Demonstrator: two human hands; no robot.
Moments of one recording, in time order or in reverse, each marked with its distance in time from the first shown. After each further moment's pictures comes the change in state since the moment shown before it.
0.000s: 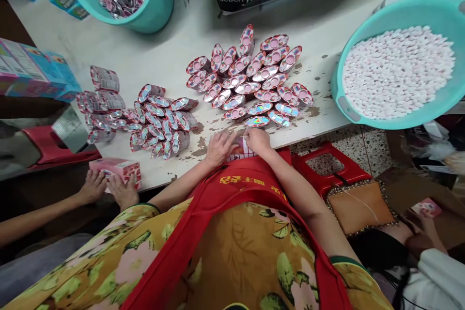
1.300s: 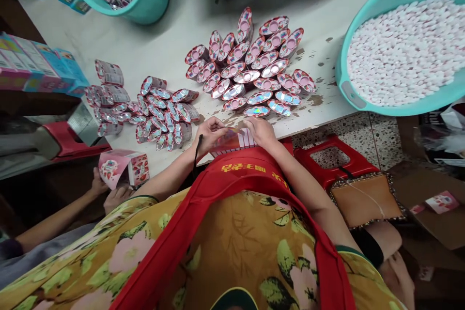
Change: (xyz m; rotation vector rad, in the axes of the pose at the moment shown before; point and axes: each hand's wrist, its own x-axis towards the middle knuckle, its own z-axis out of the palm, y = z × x) left_hand 0.011 0.008 -0.065 -1.114 0.156 -0.563; right_hand -0.016 0.017 -0.003 0.335 0.135 -0.192
